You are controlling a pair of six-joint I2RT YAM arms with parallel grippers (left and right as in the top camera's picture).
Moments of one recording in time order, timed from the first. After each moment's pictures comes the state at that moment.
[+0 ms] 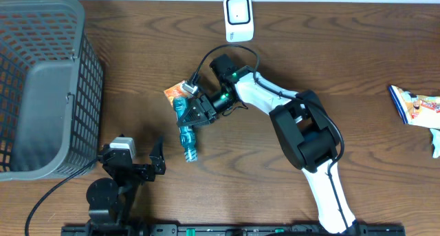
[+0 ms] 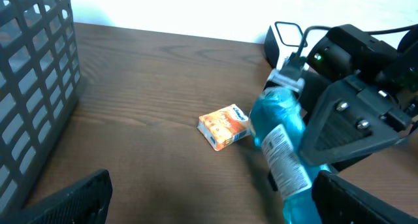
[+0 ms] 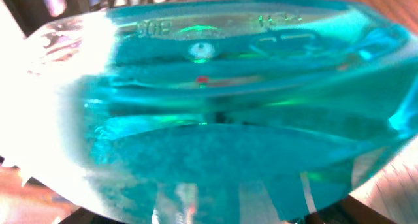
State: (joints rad) left arm -0.01 0.04 0.18 -0.40 0.15 -0.14; right arm 0.58 2.37 1.66 -0.67 -1.40 0.05
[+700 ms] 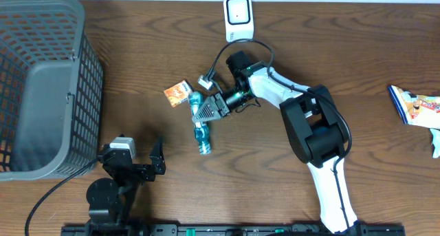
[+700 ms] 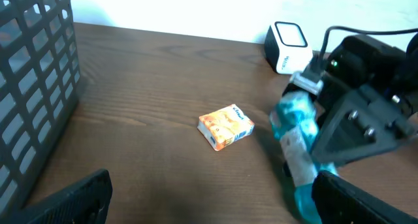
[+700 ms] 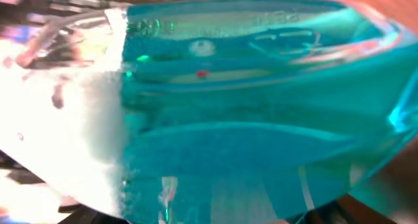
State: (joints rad) left arm -0.01 0.04 0.18 -0.40 0.15 -0.14; right arm 0.49 2.37 1.63 -0.75 -1.25 -0.16
